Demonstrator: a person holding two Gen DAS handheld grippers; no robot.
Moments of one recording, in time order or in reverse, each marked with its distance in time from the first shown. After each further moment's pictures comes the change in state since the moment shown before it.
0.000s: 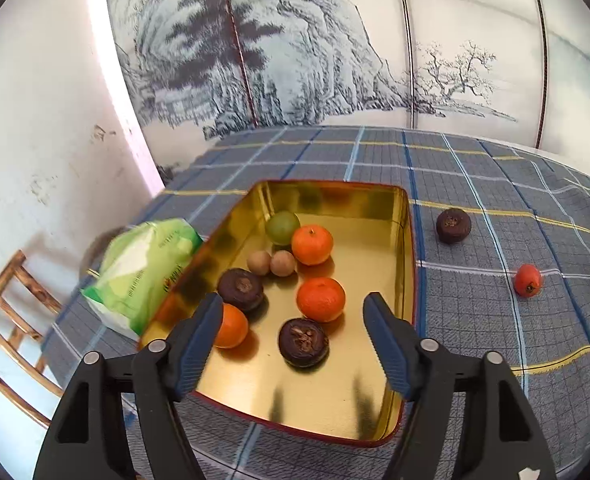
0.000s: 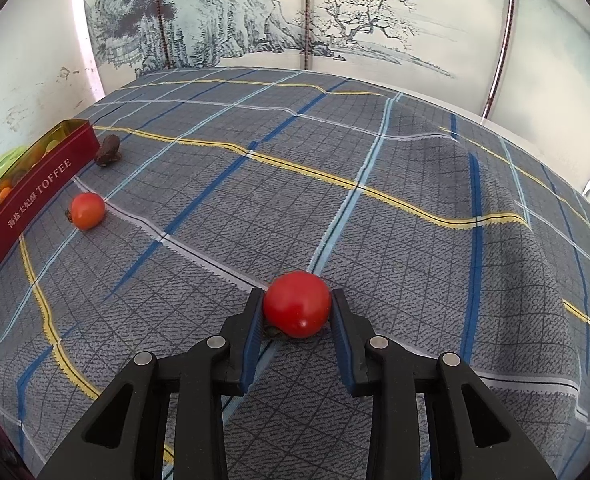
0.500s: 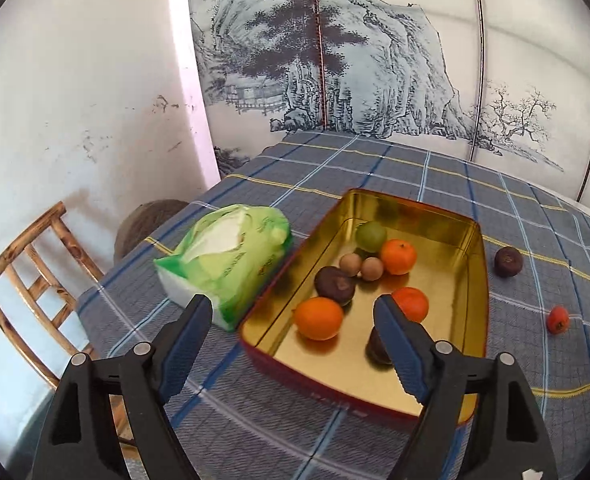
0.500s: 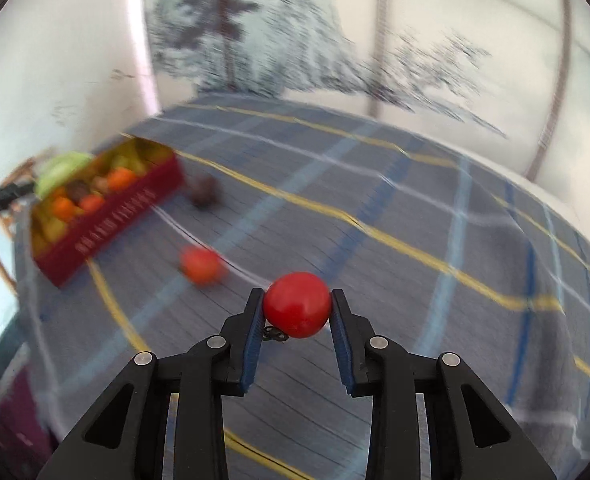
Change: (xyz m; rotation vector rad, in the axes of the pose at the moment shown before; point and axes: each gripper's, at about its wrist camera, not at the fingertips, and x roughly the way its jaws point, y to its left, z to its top) left arm -0.016 0.068 -0.009 -0.184 0.005 0.113; right arm -0.052 0.069 0.045 -0.148 -0.111 0.180
